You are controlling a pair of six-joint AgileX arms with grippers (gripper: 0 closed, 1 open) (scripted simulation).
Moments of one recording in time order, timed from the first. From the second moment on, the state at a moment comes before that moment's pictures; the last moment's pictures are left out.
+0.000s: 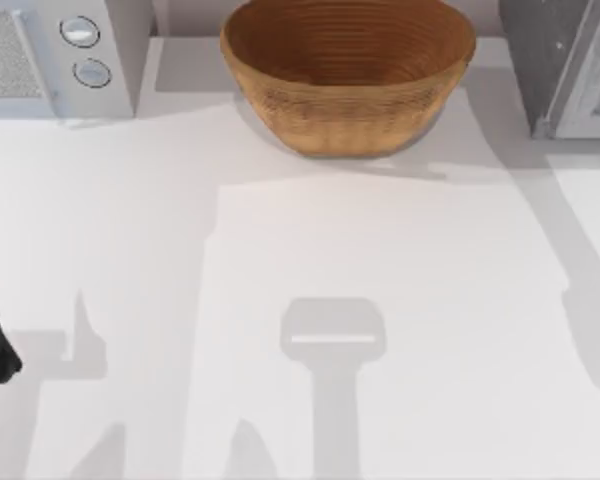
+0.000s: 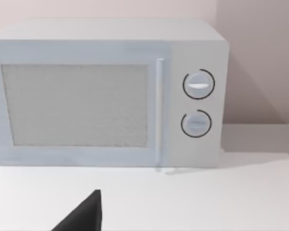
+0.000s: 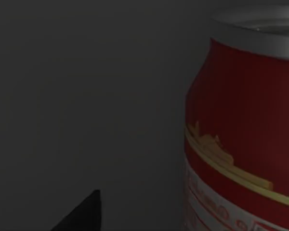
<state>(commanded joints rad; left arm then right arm) 0.00 0.00 0.00 0.00 0.00 0.00 0.23 1.87 2.28 -0.41 0.27 0.01</state>
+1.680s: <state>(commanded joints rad) 0.00 0.00 0.00 0.00 0.00 0.00 0.29 1.76 2.25 -0.48 0.32 0.01</state>
